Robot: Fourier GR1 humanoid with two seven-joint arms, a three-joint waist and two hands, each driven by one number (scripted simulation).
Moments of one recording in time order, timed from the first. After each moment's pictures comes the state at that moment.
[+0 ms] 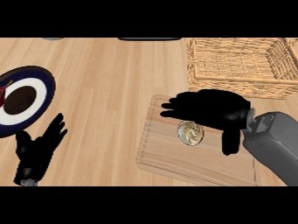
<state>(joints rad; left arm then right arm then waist) 0.07 0.35 -0.15 -1.44 0.24 0.14 0.16 -0.66 -0.55 0.59 -1.58 0.56 0.68 -0.17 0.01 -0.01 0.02</state>
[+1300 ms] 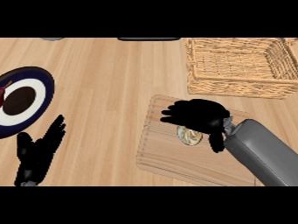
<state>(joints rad) 0.09 0.32 -0.13 -1.47 0.20 0.12 0.19 -0.61 -0.43 0.66 -1.35 0.85 0.54 -0.30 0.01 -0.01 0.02</state>
